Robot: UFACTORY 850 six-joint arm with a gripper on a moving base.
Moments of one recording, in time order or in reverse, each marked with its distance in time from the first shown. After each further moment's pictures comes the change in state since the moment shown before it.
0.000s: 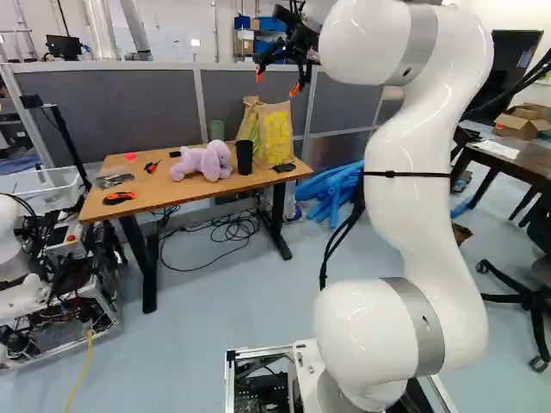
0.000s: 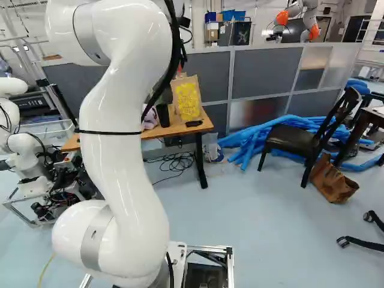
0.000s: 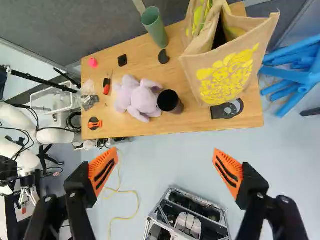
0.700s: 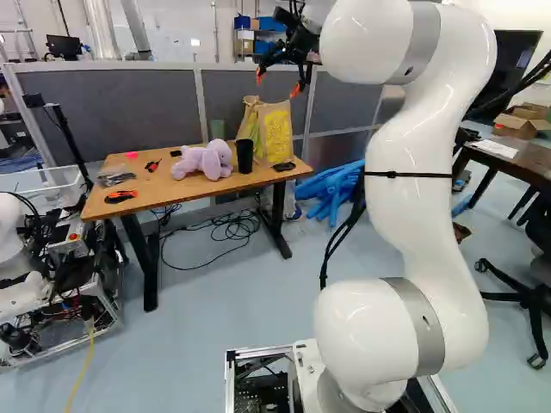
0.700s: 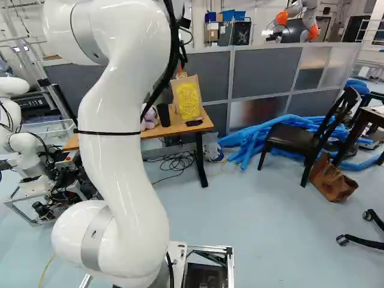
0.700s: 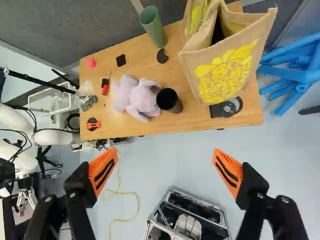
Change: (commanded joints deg) arm 0.1 0.9 2.3 -0.5 2.5 0.3
